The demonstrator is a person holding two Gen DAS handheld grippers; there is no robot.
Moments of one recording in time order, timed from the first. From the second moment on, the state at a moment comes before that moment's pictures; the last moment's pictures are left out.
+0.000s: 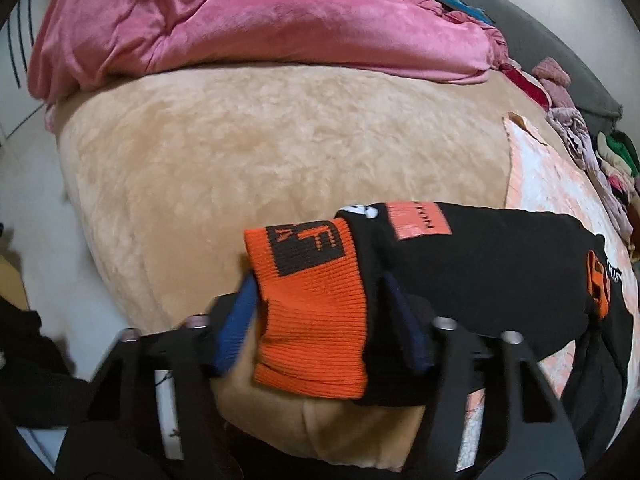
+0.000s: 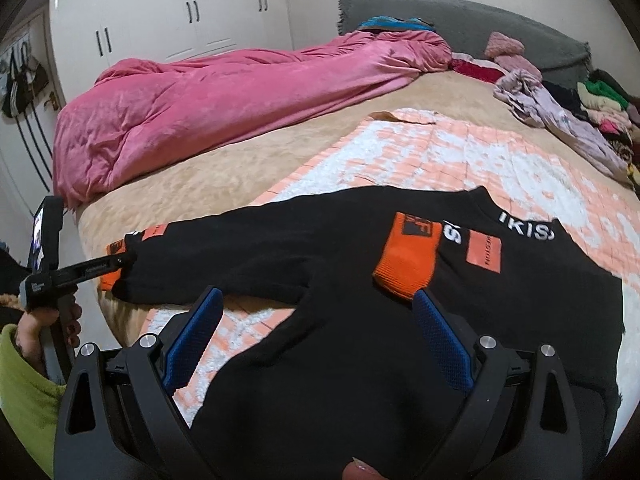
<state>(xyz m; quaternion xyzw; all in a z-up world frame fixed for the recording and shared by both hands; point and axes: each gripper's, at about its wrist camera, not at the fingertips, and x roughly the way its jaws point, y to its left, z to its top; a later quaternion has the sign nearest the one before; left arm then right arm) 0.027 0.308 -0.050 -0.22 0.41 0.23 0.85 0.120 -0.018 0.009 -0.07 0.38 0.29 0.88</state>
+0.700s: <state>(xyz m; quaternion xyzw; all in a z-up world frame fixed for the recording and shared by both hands) 0.035 0.214 0.041 -0.21 0.31 0.07 0.92 0.132 -0.126 0.006 0.02 0.38 0.22 0.90</state>
